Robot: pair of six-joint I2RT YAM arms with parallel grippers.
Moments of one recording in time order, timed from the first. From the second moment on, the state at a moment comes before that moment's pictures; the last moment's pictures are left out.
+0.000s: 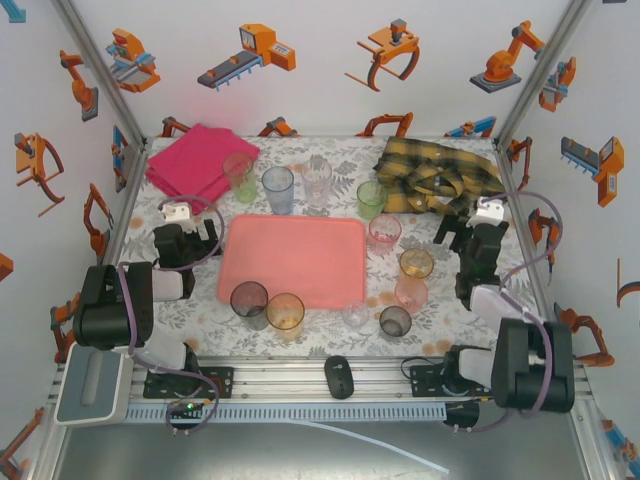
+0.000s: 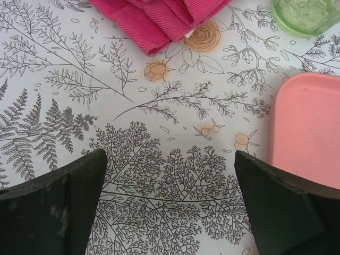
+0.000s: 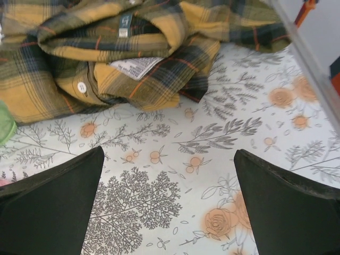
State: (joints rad) left arm 0.00 1.56 0.38 0.75 -0.01 -0.06; right arm -0.08 1.12 0.38 0.48 0.10 0.08
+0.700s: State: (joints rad) left arm 0.00 1.47 0.54 0.39 0.00 -0.07; right arm -0.08 0.95 0.67 -0.24 0.12 0.23
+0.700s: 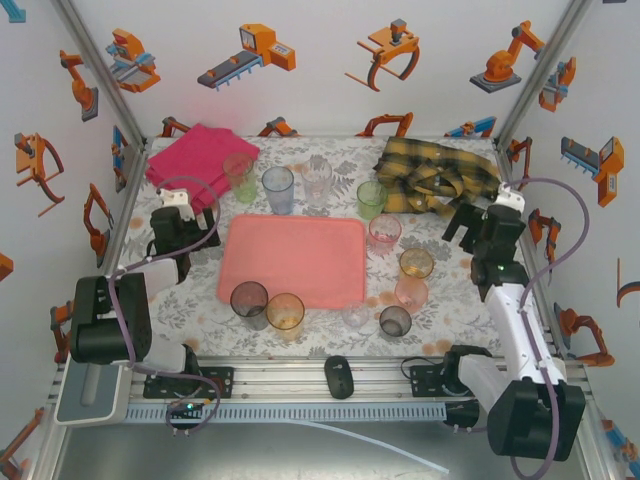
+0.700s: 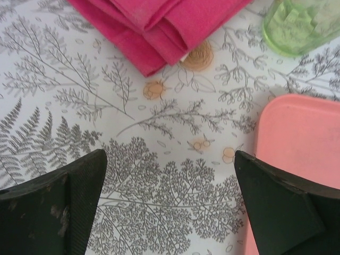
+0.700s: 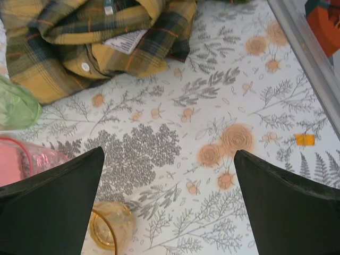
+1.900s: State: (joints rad) left arm -0.01 1.29 1.54 -1.19 0.50 0.36; right arm 0.24 1.01 1.27 -0.92 -0.06 0.31
